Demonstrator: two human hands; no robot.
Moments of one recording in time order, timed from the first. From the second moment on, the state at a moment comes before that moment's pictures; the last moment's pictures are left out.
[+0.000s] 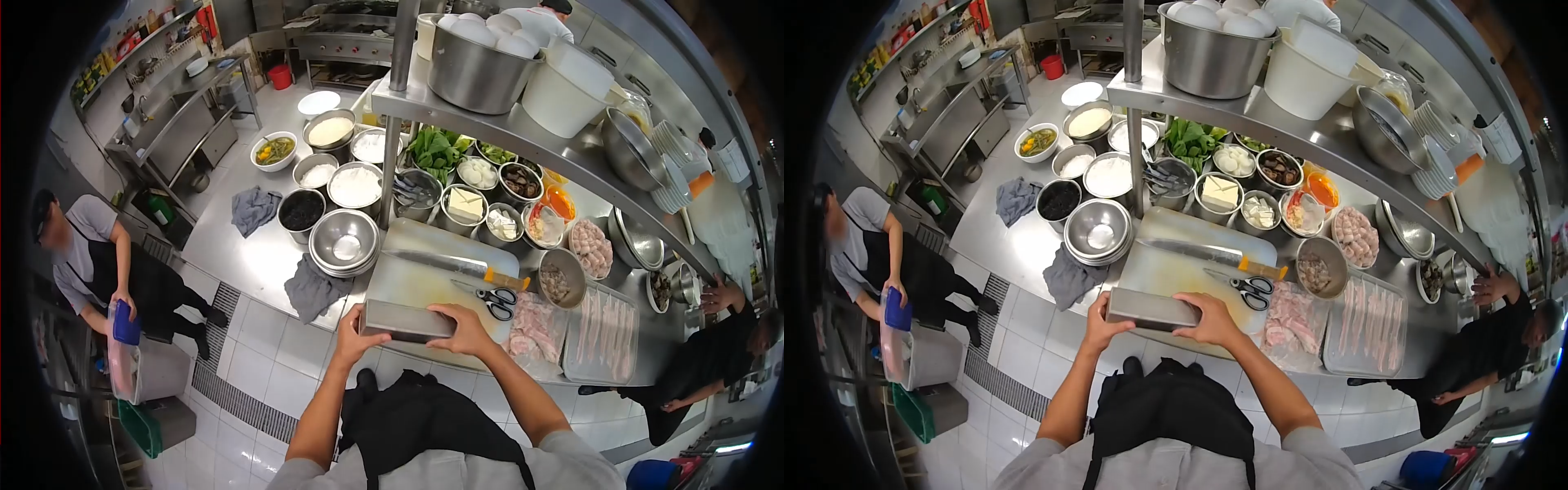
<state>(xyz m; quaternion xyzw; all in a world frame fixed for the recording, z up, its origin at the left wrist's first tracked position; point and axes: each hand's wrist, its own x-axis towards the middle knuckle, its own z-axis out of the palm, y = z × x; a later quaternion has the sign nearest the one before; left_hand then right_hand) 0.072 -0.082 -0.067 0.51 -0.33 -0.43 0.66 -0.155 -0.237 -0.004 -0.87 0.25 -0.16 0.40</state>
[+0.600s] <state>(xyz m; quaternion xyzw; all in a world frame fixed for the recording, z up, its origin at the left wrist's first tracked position) 0.086 -0.125 -0.061 0.56 -0.47 -0.41 0.55 -0.160 -0.238 0.018 -0.90 0.30 -0.17 0.26</state>
